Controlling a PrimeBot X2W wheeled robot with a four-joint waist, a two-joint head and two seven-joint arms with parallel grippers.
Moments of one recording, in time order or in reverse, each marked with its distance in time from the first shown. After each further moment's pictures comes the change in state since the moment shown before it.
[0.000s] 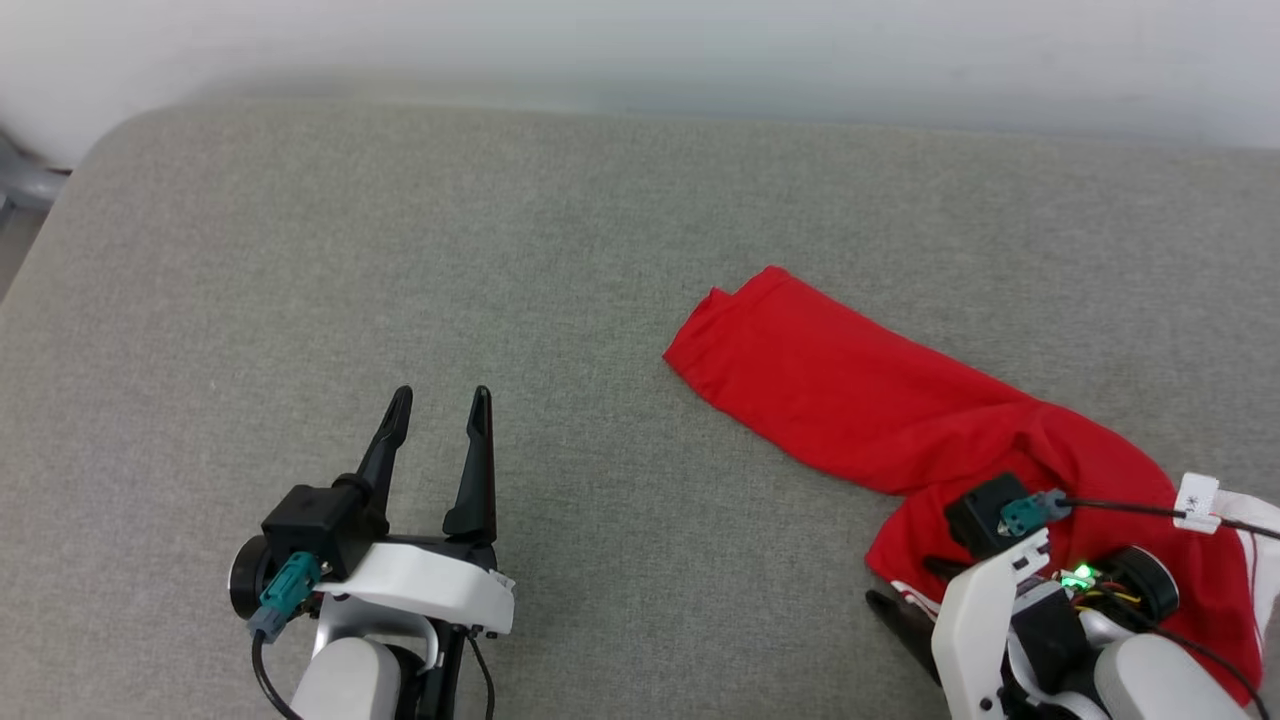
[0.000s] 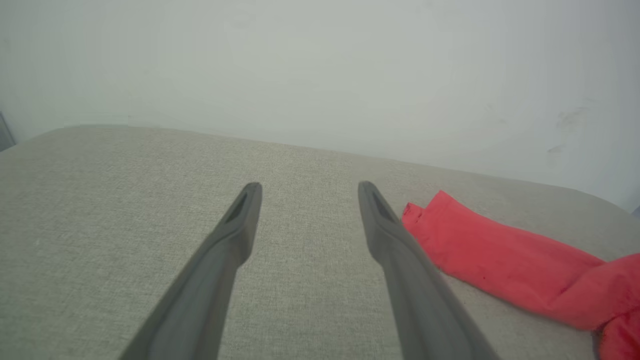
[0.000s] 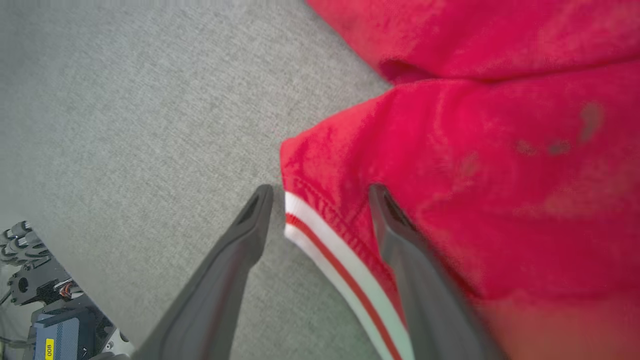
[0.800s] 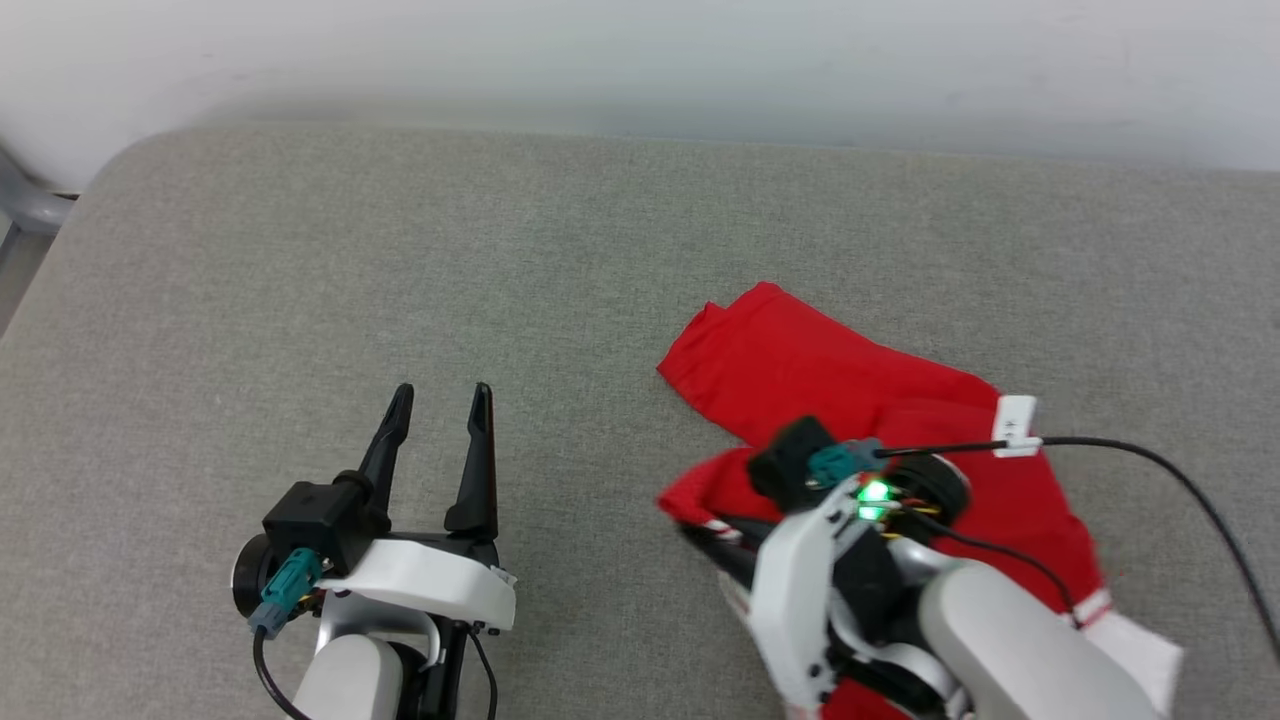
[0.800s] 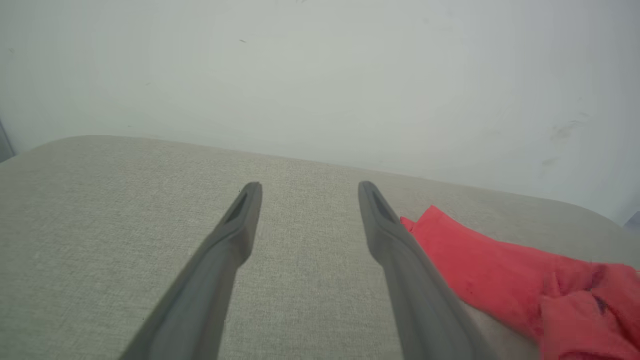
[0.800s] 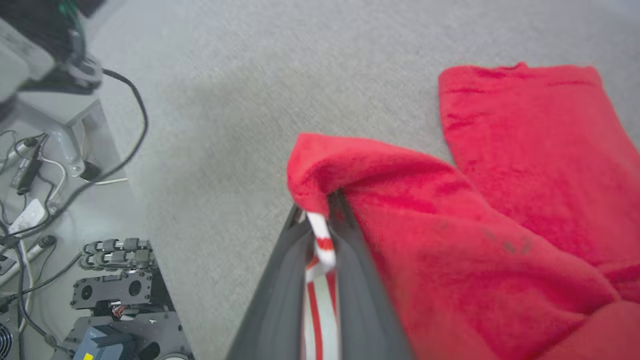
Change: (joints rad) left arm -0.012 -0.005 0.002 0.010 -0.008 0.004 0.000; right arm -0.248 0.092 0.288 -0.027 0.128 -0.002 -0.068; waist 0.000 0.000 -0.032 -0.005
